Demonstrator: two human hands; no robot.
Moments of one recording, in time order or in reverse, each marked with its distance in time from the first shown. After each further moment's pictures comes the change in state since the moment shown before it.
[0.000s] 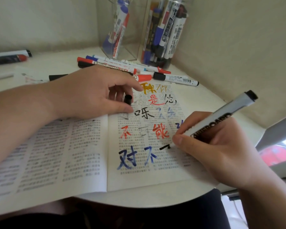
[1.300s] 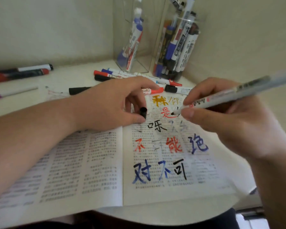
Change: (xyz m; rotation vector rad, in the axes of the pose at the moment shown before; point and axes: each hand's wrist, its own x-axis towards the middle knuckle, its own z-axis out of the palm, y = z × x) left_hand 0.000 0.003 -0.003 -0.098 0.033 -0.017; right_hand 0.056 -0.031 -0.007 0.148 -0.071 -0.211
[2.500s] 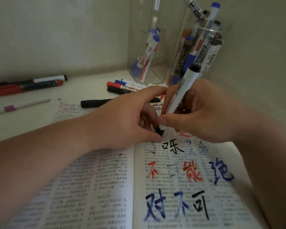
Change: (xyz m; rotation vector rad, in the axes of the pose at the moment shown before) left_hand 0.005 0.004 0.001 -0.098 0.042 -0.147; right_hand 0.087 0.016 0.017 -0.403 -0.369 -0.053
